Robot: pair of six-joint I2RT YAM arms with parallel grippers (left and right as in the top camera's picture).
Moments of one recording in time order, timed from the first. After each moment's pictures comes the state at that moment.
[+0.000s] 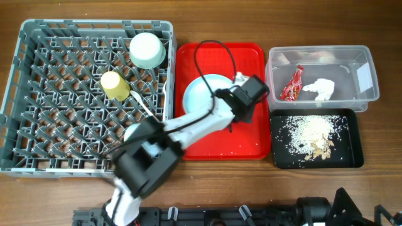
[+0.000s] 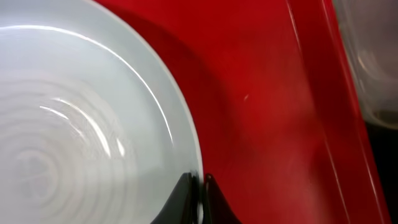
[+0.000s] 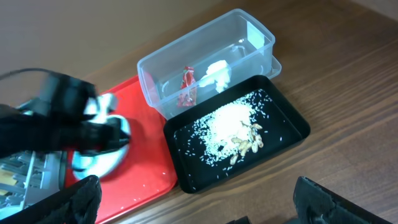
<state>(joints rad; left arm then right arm) -0.86 2.04 1.45 -0.57 -0.15 -0.52 0.00 0.25 1.33 -1.60 0.16 0.44</state>
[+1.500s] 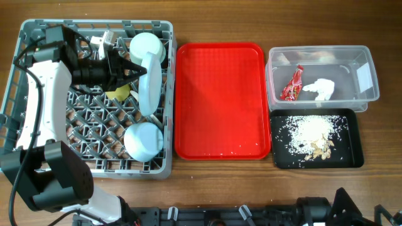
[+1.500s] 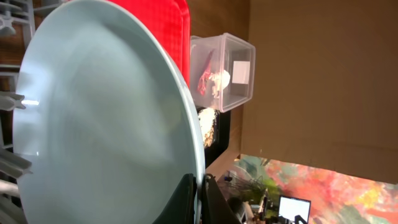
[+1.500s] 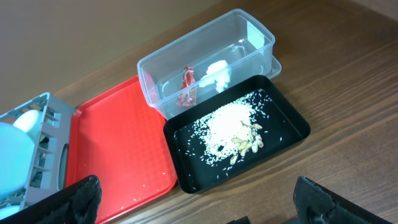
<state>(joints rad) 0.20 1.75 1.51 -1.22 1.08 0.00 0.00 0.25 1.33 -1.60 0.16 0.44</state>
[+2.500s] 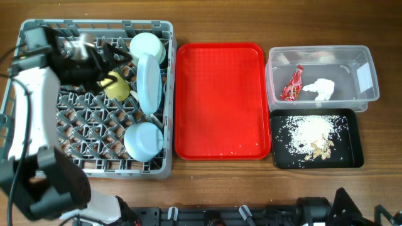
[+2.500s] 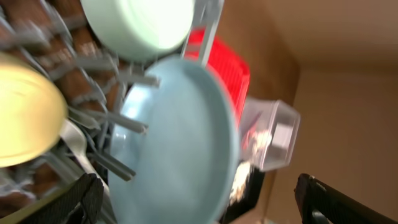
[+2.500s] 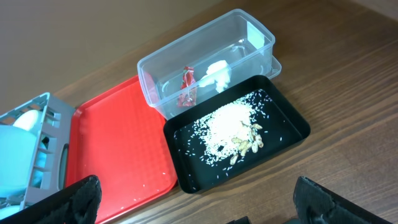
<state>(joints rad) 0.31 1.70 1.49 -1.04 0.84 -0.27 0.00 0.25 1.33 -1.60 0.16 0.44</state>
